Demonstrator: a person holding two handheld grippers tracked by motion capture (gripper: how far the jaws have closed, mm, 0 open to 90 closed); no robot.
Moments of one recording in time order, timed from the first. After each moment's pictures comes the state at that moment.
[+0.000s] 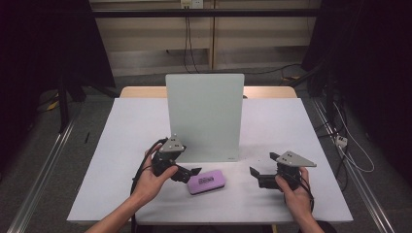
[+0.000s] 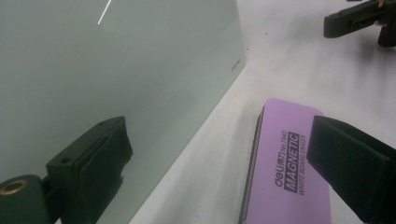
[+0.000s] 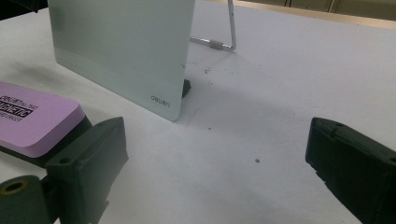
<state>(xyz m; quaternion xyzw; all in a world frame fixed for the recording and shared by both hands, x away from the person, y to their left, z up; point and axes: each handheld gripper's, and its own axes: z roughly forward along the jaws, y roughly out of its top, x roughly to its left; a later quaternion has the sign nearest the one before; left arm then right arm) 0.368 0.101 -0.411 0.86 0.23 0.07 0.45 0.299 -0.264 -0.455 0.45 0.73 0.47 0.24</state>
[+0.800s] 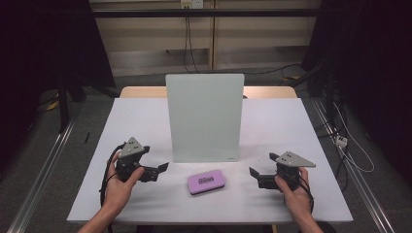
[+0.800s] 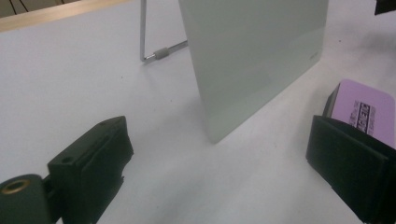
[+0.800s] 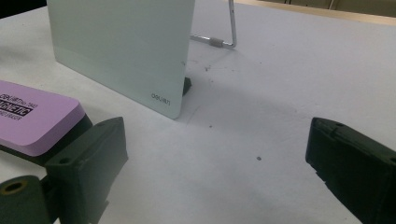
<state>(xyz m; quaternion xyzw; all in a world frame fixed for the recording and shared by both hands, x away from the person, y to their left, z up) 0.356 0.190 -0.414 0.82 0.33 0.14 0.45 0.298 -0.262 -0.456 0.45 0.73 0.46 0.23</state>
